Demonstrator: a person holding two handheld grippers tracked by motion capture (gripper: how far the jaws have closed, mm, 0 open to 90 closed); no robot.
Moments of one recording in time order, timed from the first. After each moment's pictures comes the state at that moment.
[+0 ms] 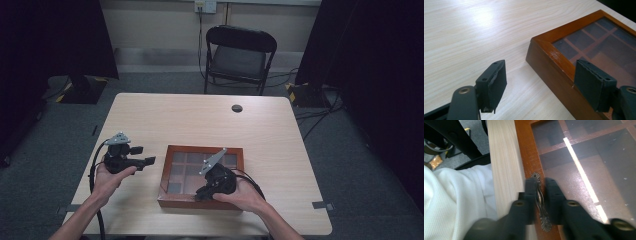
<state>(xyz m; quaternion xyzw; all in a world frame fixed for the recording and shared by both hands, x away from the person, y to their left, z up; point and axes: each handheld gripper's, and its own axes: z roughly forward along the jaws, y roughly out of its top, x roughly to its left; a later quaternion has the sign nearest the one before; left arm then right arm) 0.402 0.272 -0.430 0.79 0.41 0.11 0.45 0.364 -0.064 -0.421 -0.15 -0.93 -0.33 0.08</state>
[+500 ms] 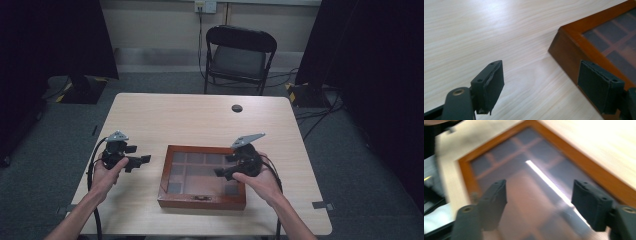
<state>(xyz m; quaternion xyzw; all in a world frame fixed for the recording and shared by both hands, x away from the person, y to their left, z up) 0.419 0.286 -0.443 0.79 0.45 0.12 0.40 0.395 -0.136 -0.394 -0.33 -0.86 -0.39 -0.05</state>
